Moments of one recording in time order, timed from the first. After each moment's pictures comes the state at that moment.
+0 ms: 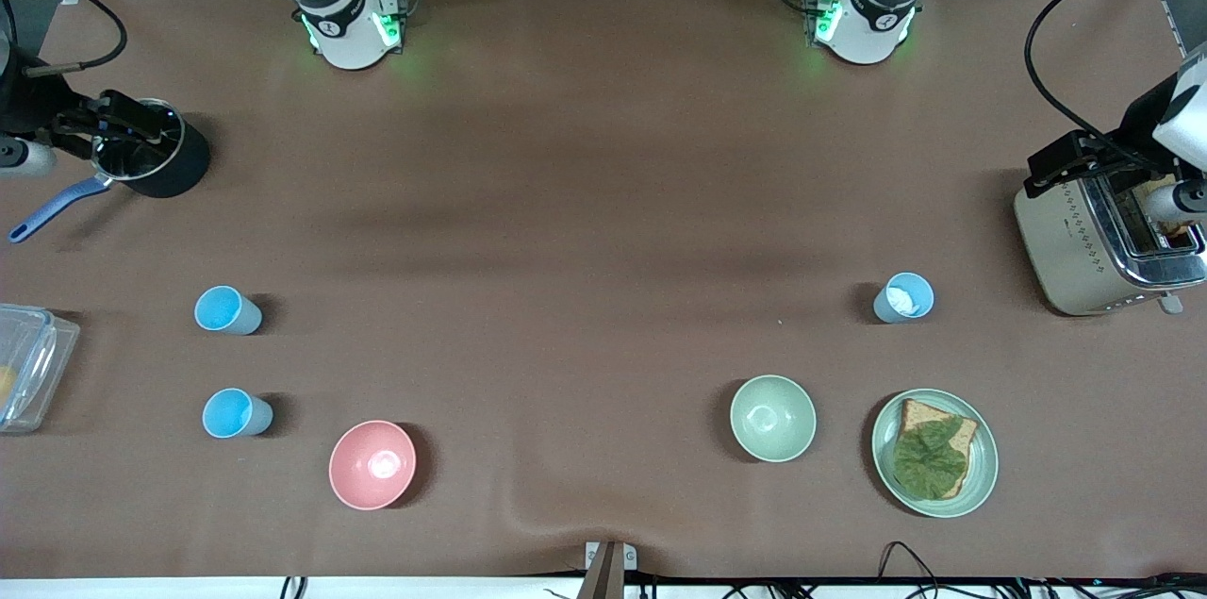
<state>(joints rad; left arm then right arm) 0.01 0.07 -0.07 -1.48 0.00 1.54 -0.10 -0.02 -0.08 -0.02 -1.70 0.02 1.53 -0.07</state>
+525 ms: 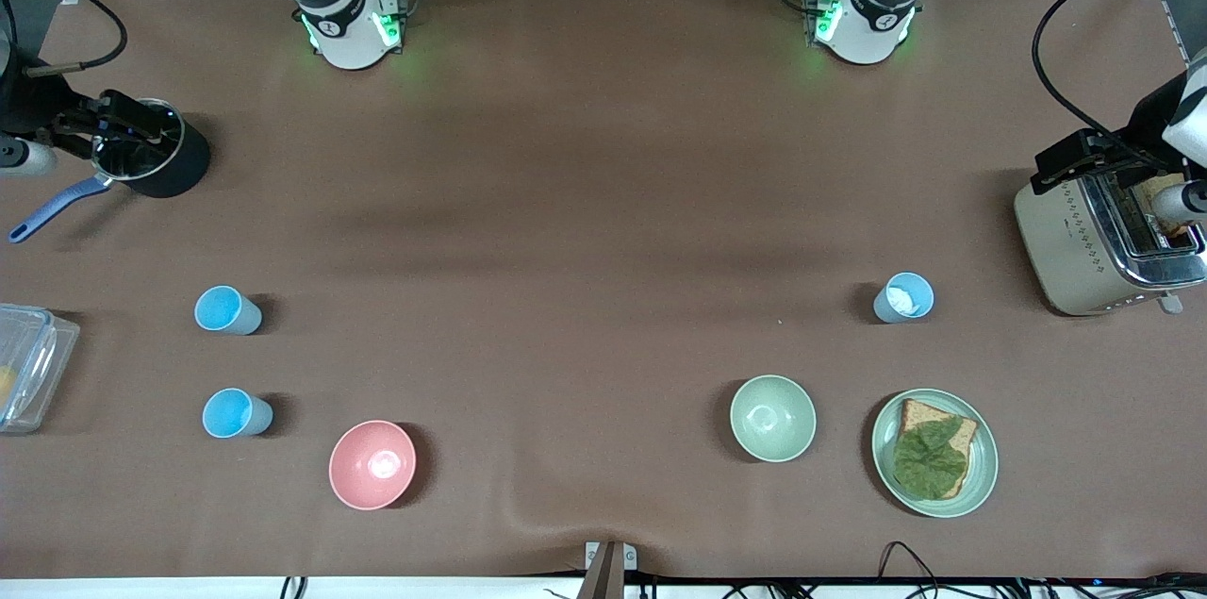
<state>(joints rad) 0.01 0.08 -0.06 -1.48 0.00 1.53 -0.10 -0.02 -0.08 -0.02 -1.70 0.02 1.53 -0.07</state>
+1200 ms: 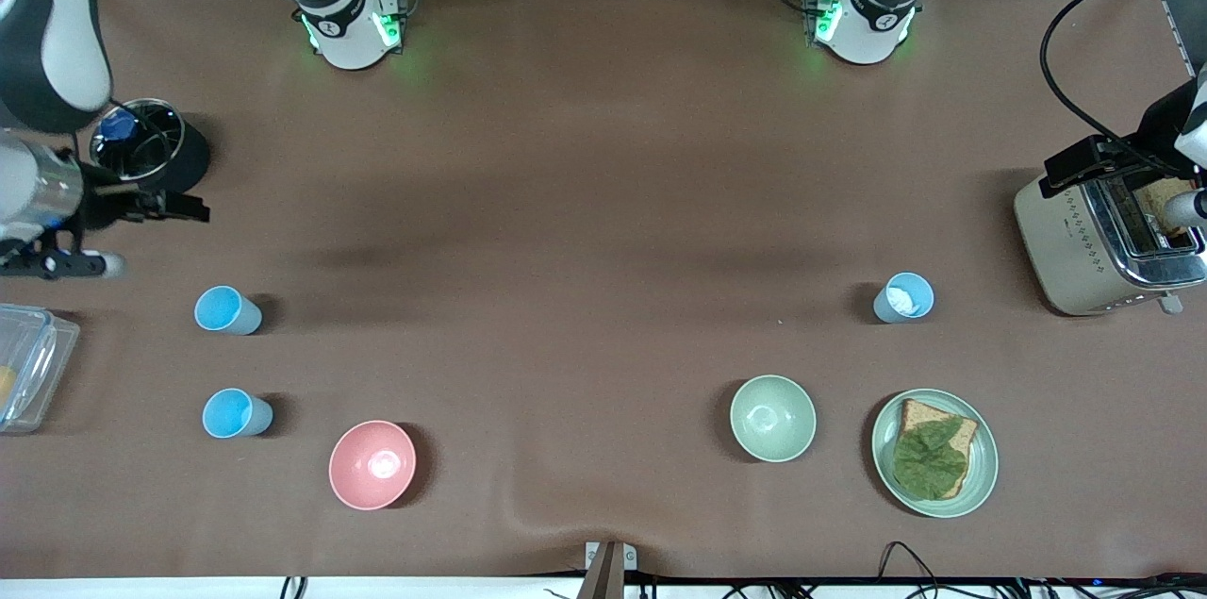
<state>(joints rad) 0.03 0.08 -0.05 -1.49 0.00 1.53 -0.10 -0.08 0.21 -0.02 -1.72 0.02 1.66 -0.08</state>
